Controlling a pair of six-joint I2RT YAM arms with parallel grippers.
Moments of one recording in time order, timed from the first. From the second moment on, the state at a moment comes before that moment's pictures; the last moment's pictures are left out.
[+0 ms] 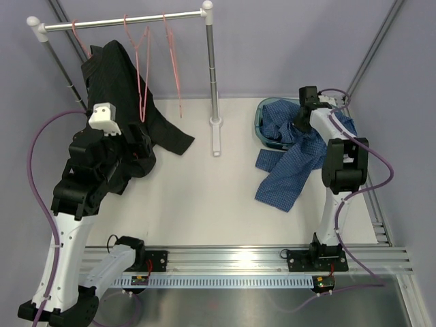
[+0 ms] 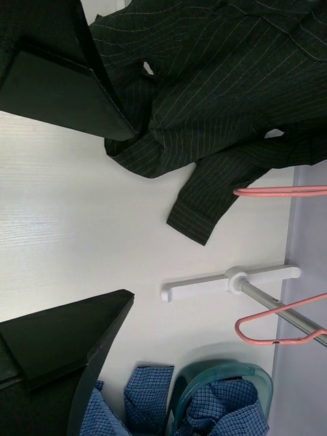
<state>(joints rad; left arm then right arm) -0.22 0.84 1.28 -0.77 -0.10 -0.24 0.05 2.04 1.68 -0.58 0.31 0.69</state>
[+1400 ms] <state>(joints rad) -0.22 0.72 1.22 -0.80 0.00 -0.27 0.04 1.25 0.77 -0.38 0.11 0.87</state>
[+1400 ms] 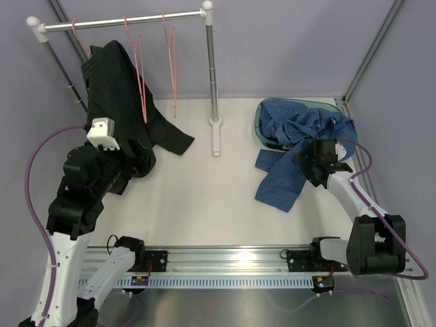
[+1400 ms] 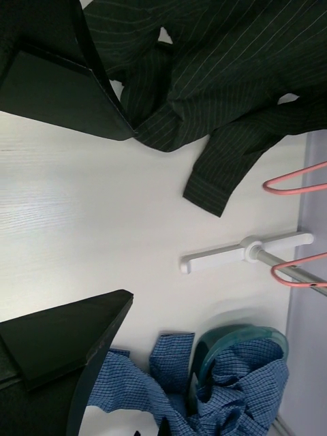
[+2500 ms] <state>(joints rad) -0.25 0.77 1.16 -0.79 0.00 -0.28 0.19 1.36 0.81 -0.51 0.21 0.85</state>
